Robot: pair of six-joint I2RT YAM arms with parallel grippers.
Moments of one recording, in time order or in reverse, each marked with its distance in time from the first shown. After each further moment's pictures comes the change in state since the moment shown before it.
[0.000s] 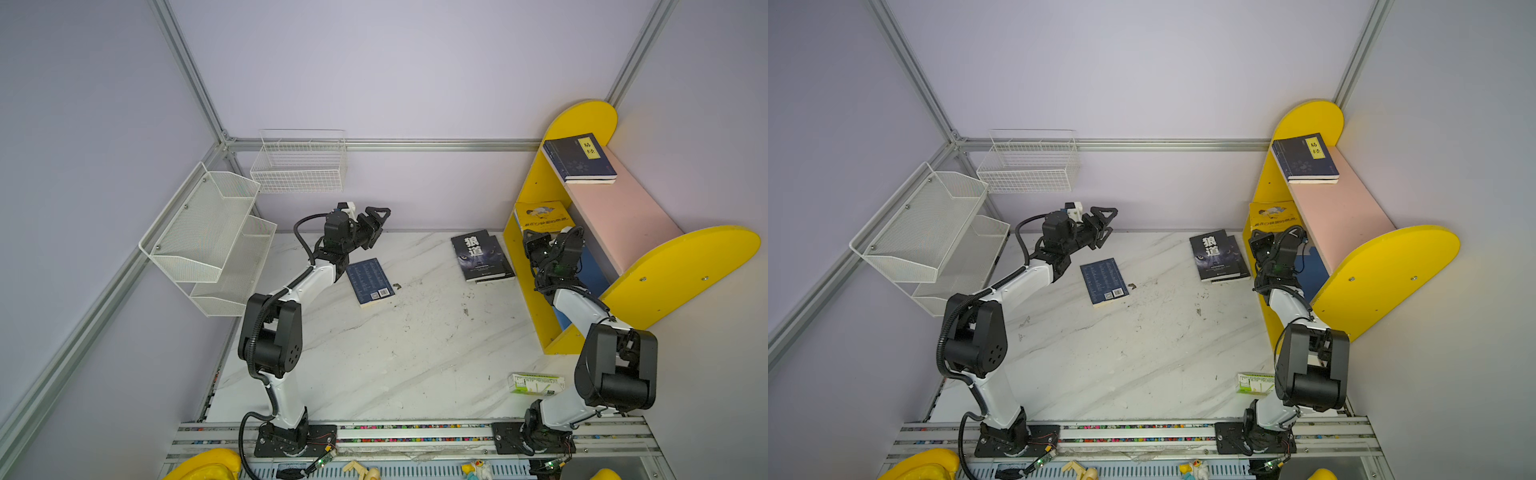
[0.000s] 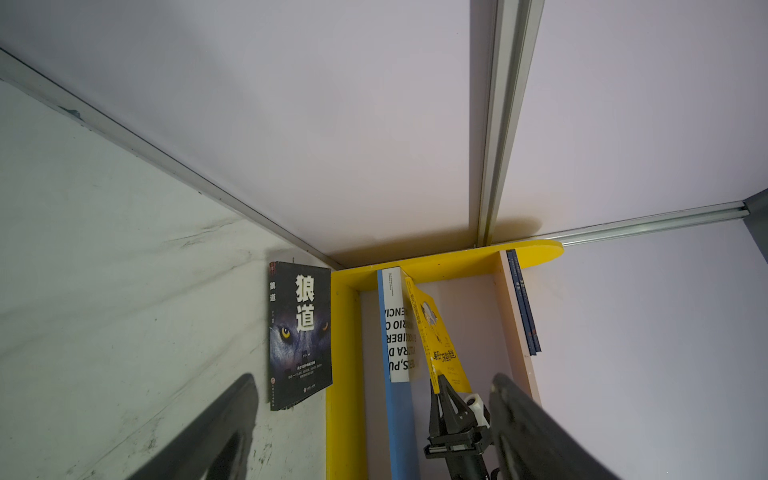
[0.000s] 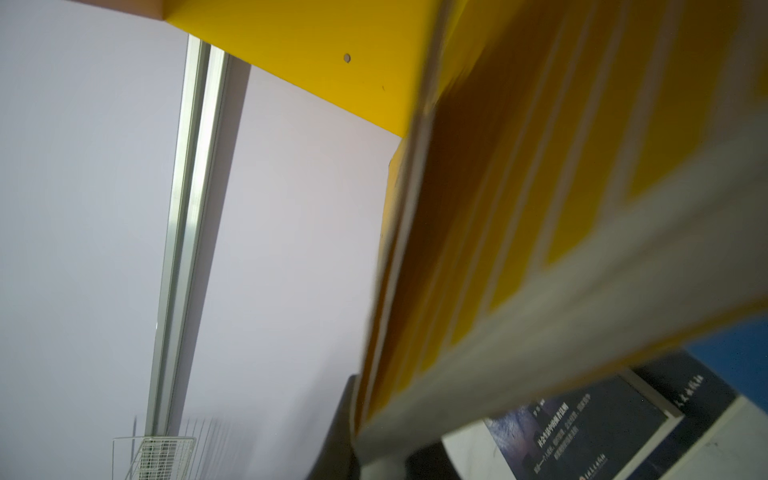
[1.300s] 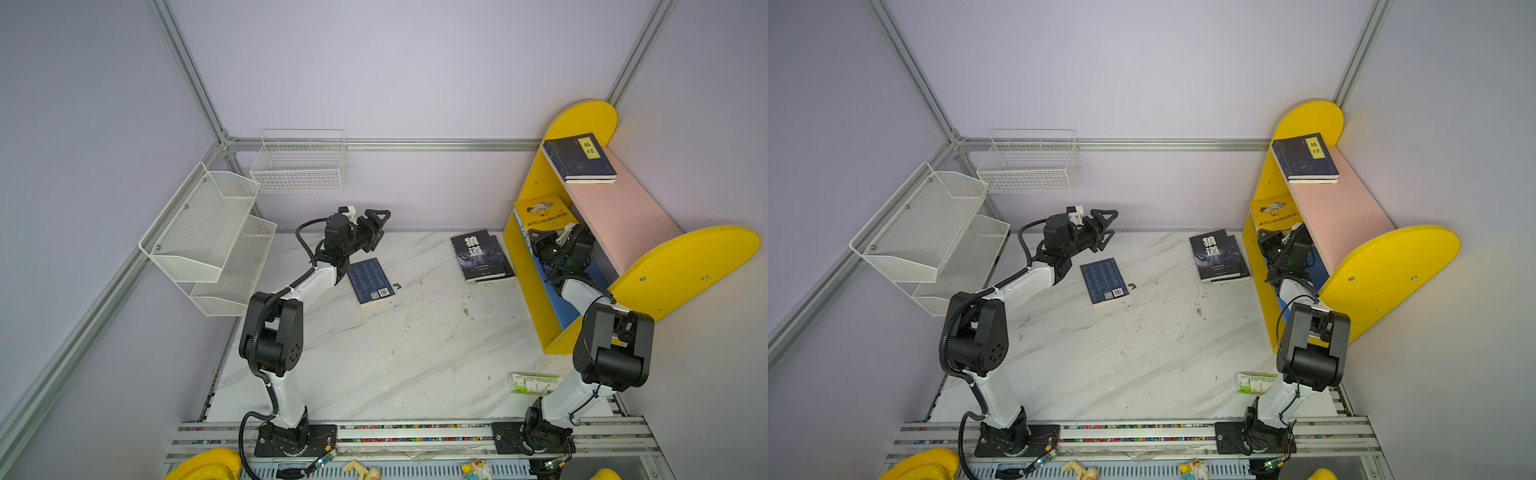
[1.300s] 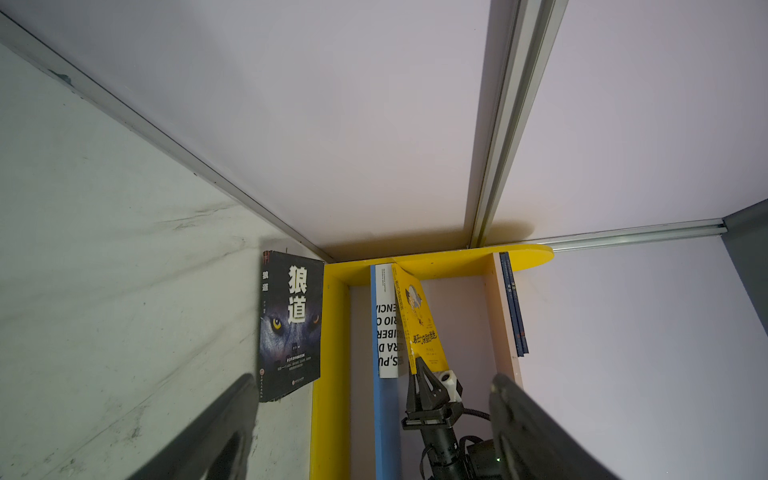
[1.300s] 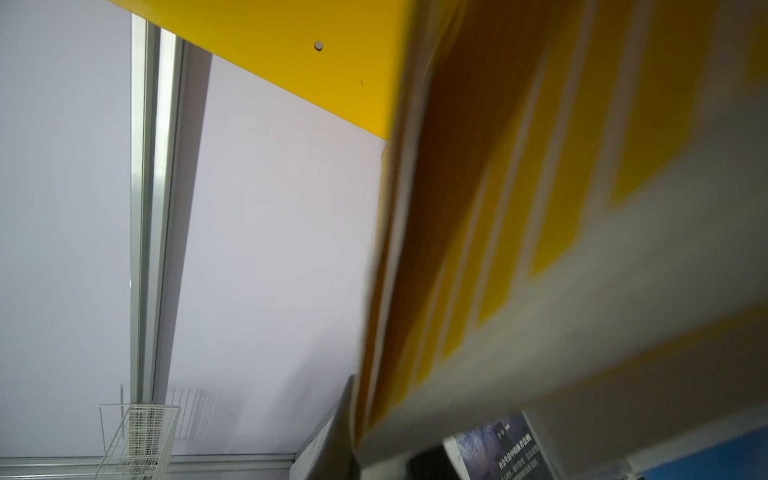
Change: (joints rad) left arm 0.001 0.019 -0.028 0.059 0.019 -0.077; right arm -0.101 0.146 0.114 -0.033 -0.245 -0.093
